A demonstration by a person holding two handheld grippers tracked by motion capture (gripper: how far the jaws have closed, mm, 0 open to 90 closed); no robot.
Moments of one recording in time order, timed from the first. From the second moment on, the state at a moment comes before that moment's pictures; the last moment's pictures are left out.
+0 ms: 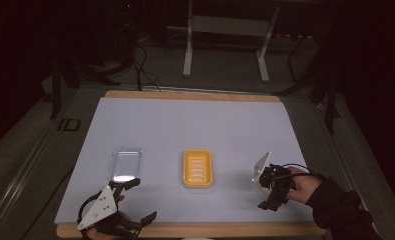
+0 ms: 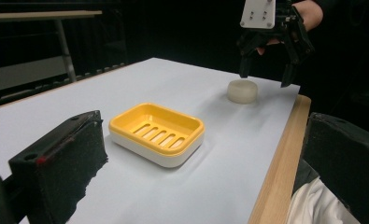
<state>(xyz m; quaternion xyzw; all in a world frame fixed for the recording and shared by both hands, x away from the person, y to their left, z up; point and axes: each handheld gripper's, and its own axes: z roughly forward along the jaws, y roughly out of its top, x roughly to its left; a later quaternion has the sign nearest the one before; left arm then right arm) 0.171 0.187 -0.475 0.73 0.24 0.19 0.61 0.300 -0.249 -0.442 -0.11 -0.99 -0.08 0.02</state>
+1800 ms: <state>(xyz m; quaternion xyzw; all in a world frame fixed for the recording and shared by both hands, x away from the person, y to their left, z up) 0.173 0.184 -0.478 0.75 0.23 0.17 0.60 0.329 -0.311 -0.468 -0.18 -0.98 -0.10 -0.01</state>
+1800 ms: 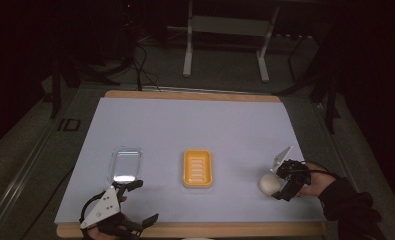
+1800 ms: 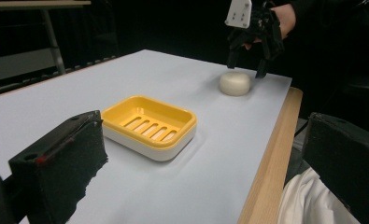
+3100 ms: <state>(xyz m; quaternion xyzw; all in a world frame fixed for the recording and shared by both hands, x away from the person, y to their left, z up) 0.174 0.183 -0.478 0.75 0.23 0.17 0.60 0.338 -0.311 -0.496 -0.18 -0.97 -0.14 -0.01</state>
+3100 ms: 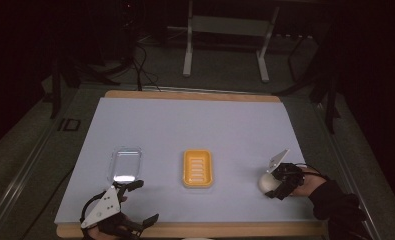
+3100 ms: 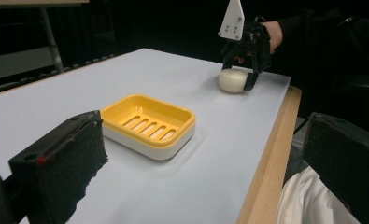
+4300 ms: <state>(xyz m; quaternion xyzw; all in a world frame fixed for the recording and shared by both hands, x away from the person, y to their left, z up) 0.173 0.182 -0.478 0.75 0.23 0.17 0.60 0.362 -0.264 -0.415 -0.12 -0.98 -0.14 -0.04</state>
